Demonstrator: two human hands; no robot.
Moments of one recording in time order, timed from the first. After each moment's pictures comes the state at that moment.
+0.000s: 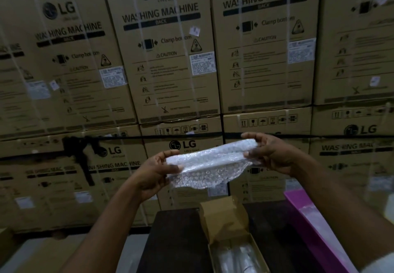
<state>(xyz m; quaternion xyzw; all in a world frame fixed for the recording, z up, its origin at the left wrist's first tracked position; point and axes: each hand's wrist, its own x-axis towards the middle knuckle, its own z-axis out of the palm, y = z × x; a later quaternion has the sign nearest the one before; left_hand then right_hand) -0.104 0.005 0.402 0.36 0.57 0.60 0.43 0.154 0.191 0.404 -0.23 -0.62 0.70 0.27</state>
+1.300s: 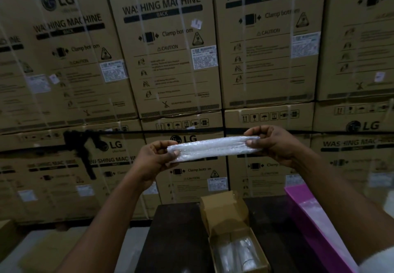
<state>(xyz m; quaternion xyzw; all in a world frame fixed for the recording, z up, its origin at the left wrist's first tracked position) -0.107 0.010 0.404 0.38 0.58 0.64 0.32 0.153 0.189 0.406 -0.27 -0.68 0.60 0.34</state>
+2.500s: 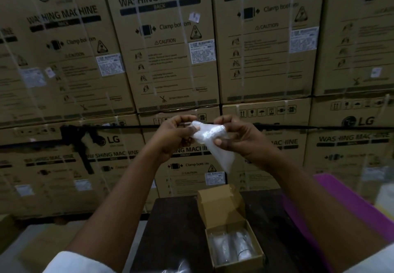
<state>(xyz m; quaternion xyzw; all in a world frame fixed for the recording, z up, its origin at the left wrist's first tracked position) -0.075 0.044 0.435 0.47 0.57 0.59 0.33 0.121 0.131 0.408 -0.05 -0.76 0.54 0.35</state>
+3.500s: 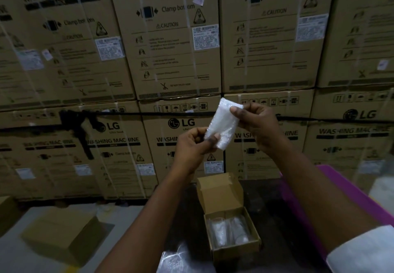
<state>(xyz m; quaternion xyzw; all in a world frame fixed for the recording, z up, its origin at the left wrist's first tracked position) -0.026 0.040 0.368 0.46 0.52 0.67 0.27 0.115 0.150 0.403 -0.16 -0.63 0.57 0.49</state>
